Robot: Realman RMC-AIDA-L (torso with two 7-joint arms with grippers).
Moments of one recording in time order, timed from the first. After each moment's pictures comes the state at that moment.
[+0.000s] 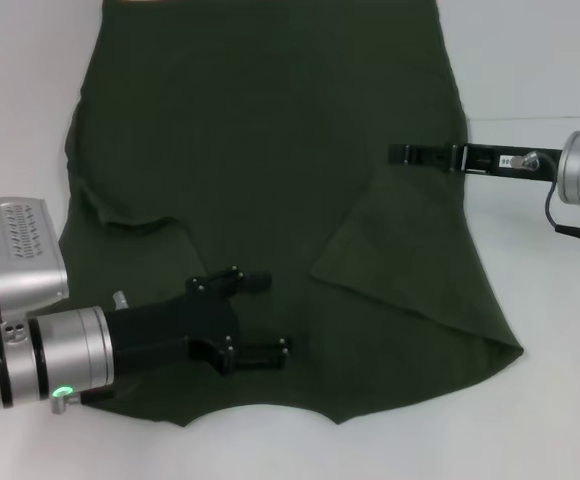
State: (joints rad) left arm -0.53 -2.17 0.79 0.52 1.88 1.42 -1.15; right arm 0.74 2.04 -0.71 -0.57 -2.02 -1.10 2.02
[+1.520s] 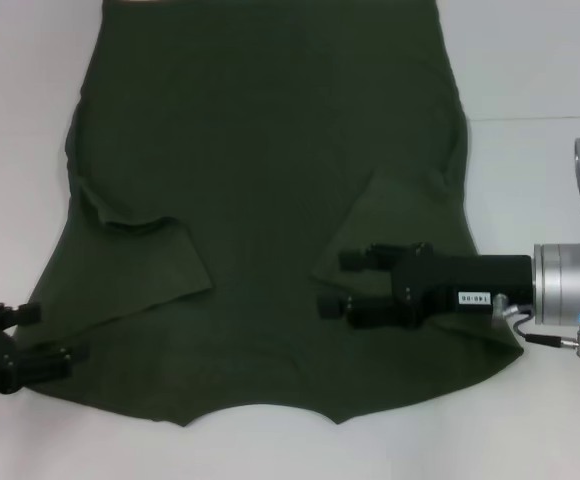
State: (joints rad) left arm -0.31 -2.16 0.44 0.96 2.20 1.52 -1.46; right arm 0.62 2.06 -0.93 -0.50 -1.81 -1.46 1.48
